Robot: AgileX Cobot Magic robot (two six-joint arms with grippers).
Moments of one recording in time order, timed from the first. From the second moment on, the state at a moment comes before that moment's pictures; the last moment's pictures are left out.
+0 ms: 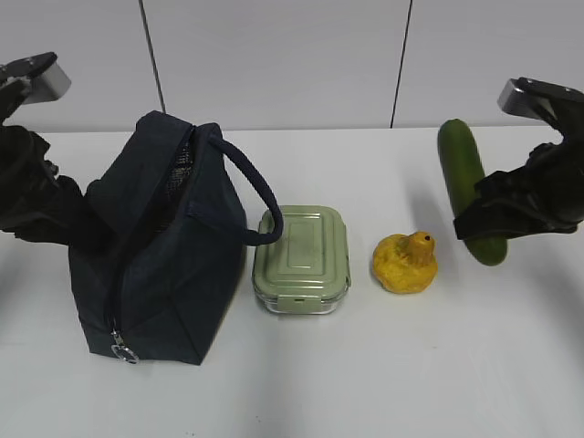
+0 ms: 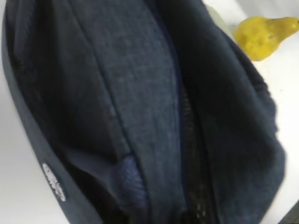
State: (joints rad) left arm -0.14 1.47 -0.99 -0.55 0.92 0.64; right arm 0.02 1.56 -0.96 0.65 0.68 -0.62
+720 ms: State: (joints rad) left arm -0.18 1.48 -0.99 -0.55 0.87 0.62; right arm 0.57 1.72 -1.31 1.21 0.58 -0.78
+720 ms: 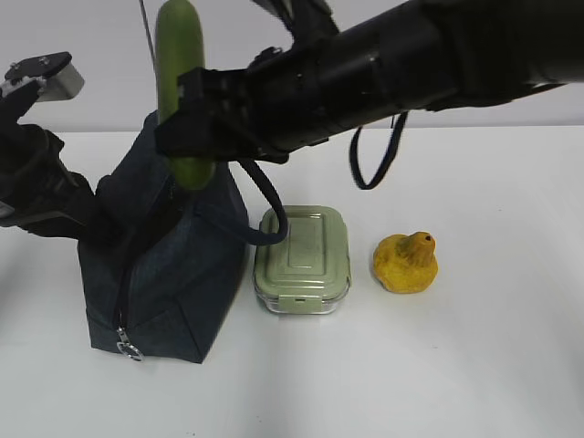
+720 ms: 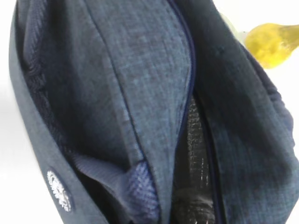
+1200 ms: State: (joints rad) left arm -0.18 1.48 -0.99 -0.57 0.85 0.62; right arm 0.63 1.90 -1.39 1.28 0.49 -0.79
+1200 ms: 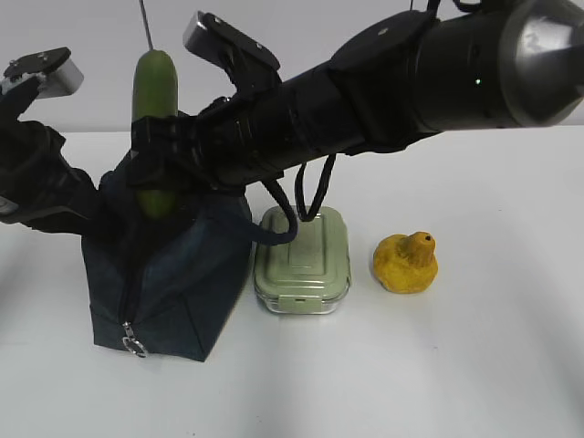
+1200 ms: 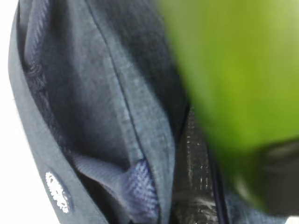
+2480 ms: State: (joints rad) left arm -0.18 1.48 -0.99 -0.58 0.82 0.62; right arm 0.63 1.93 -1.52 0.51 0.75 -0.26
